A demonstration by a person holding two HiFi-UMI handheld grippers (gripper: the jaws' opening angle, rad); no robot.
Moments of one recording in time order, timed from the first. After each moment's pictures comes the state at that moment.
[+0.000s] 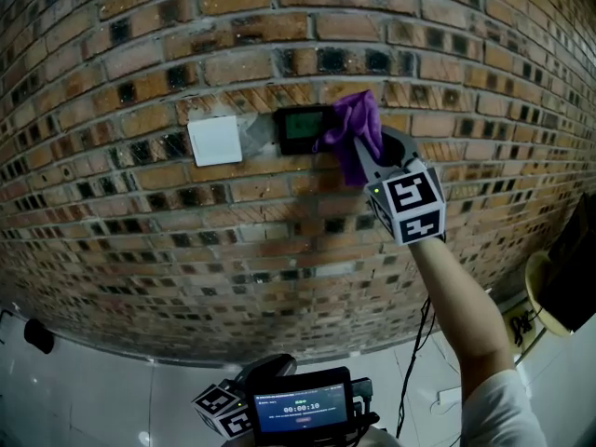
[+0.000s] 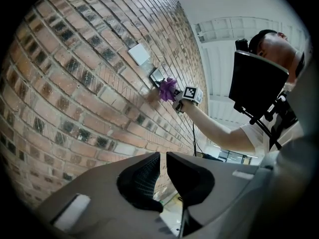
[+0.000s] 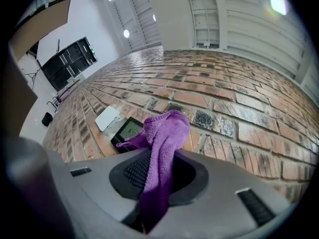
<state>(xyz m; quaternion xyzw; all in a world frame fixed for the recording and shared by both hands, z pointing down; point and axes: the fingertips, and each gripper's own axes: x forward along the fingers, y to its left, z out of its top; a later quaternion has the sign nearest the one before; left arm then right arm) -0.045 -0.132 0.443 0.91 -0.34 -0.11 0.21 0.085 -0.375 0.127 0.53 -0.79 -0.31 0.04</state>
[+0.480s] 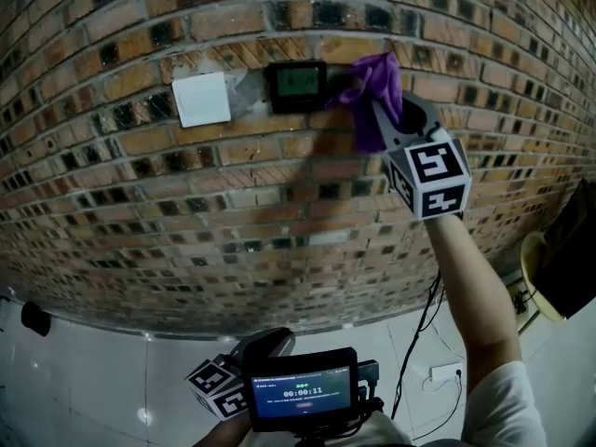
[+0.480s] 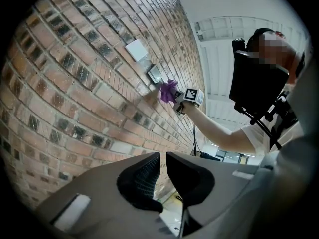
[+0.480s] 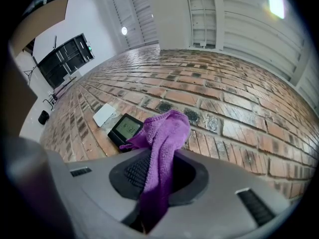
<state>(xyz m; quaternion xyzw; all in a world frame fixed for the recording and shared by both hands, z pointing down) -0.032 -0.134 0.439 0.92 -0.32 -0.10 0.22 0.117 -0.366 0.127 0.55 -0.78 -0.30 0.04</state>
